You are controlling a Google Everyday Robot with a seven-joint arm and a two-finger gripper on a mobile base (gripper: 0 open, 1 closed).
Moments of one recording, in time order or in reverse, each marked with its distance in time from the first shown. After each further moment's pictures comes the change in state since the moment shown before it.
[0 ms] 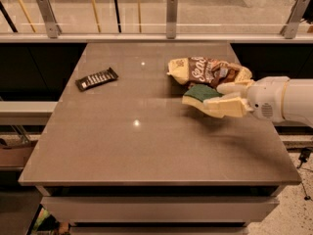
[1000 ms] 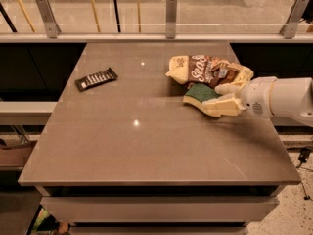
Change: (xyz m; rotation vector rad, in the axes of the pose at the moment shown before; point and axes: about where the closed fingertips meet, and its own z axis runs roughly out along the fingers) arm 0.024 -0.035 0.031 0.012 0.051 -0.056
